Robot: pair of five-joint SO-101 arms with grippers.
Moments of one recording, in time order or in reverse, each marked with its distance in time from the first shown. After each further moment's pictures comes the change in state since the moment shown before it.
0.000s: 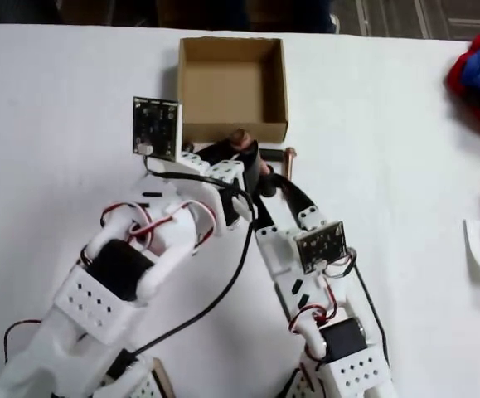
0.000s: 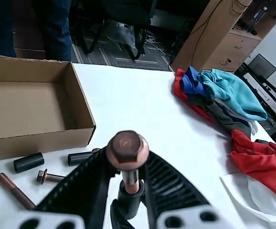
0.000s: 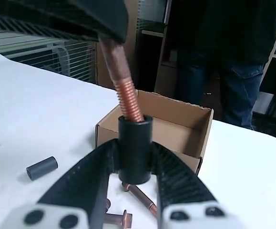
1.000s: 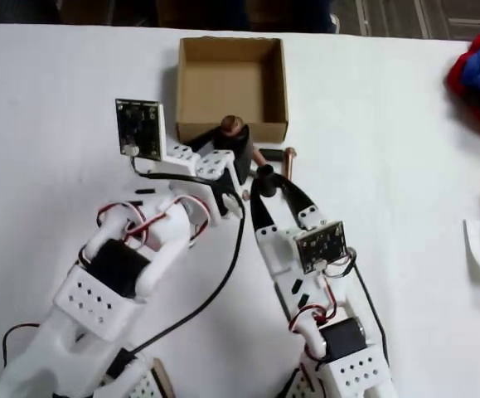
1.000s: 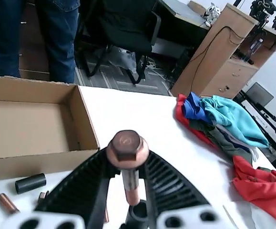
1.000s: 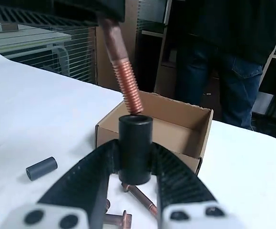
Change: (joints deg) left arm -2.2 -1.1 4.0 -7.6 0.4; right arm 0.2 0.0 0.0 -0.5 0.0
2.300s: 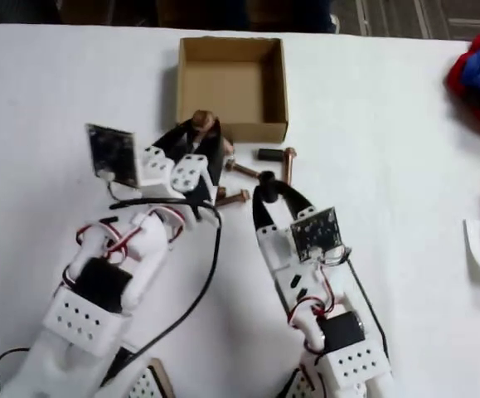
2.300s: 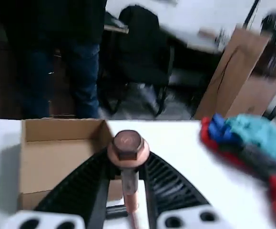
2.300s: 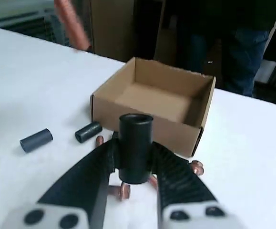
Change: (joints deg) left arm -6.8 -9.8 11.5 -12.2 -4.7; right arm 0.8 6.9 -0.5 0.2 0.0
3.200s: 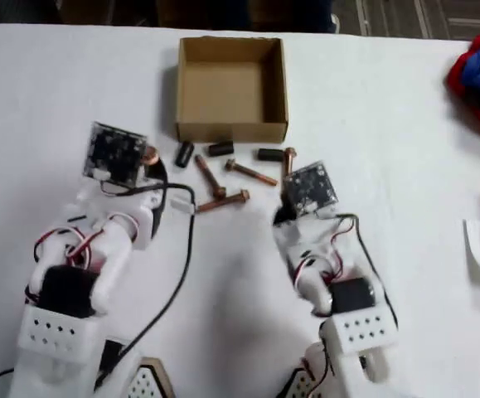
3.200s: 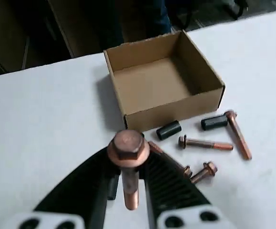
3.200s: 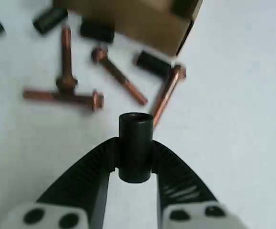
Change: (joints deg) left arm -13.6 -4.0 -4.4 30.0 -22.9; right arm 5.4 23.0 -18.5 20.5 3.2
